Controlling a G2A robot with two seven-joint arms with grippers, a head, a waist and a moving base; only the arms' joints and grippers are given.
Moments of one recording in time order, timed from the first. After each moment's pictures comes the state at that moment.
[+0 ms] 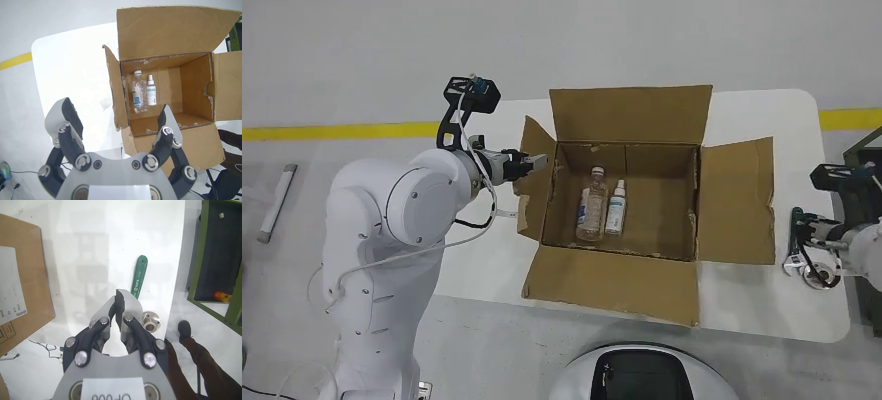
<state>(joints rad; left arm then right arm) 0.49 -1.18 -1.18 -1.89 0.93 0.24 -1.52 -1.36 -1.02 1.79 -2.07 -0.97 0.34 1.37</state>
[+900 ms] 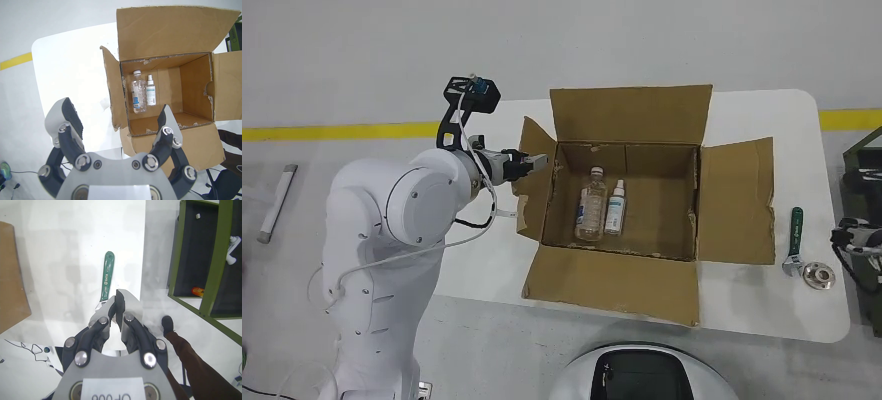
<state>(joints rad) 0.49 -1.18 -1.18 -1.89 0.93 0.24 -1.52 -1.37 -0.99 1.90 -2.06 -1.04 0.21 1.48</state>
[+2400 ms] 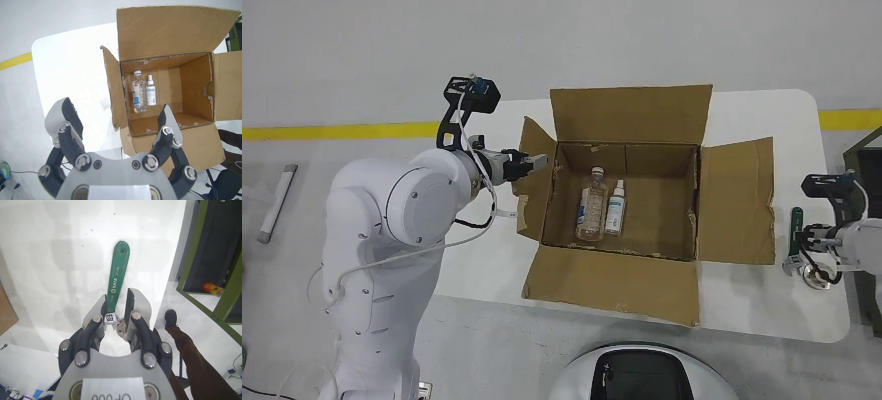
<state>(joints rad) 0.49 -1.18 -1.18 -1.89 0.93 0.24 -1.52 -1.26 -0.99 1.71 -1.83 -1.02 0.23 1.41</state>
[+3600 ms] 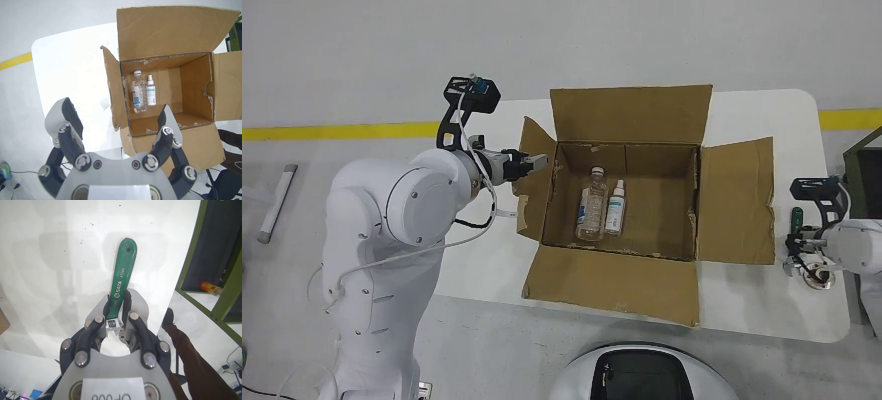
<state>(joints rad) 0.49 -1.18 -1.18 -1.89 0.93 0.24 -1.52 -1.24 -0.99 1.64 -1.79 -1.06 0.25 1.39</state>
